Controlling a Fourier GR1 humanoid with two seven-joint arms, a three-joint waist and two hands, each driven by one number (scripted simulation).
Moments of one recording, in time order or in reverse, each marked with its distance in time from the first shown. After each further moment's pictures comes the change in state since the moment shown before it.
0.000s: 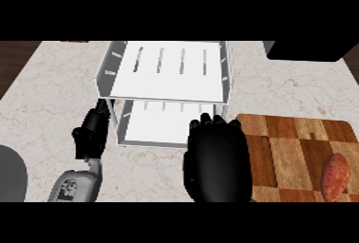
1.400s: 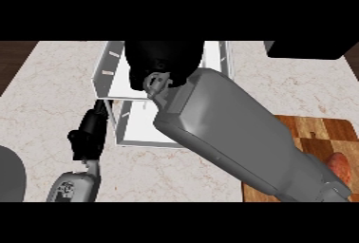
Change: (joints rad) left arm 0.012 0.002 -0.001 -0.026 0.005 -0.003 0.001; right arm -0.746 0.003 -0.295 0.580 -0.386 -0.148 0.127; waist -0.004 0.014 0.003
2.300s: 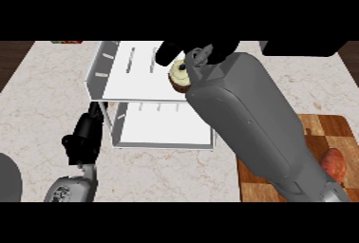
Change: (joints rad) left arm 0.033 0.003 0.008 -0.026 -0.002 0.017 -0.006; right arm 0.080 0.005 -0.189 0.039 -0.033 -0.380 -0.021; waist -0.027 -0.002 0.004
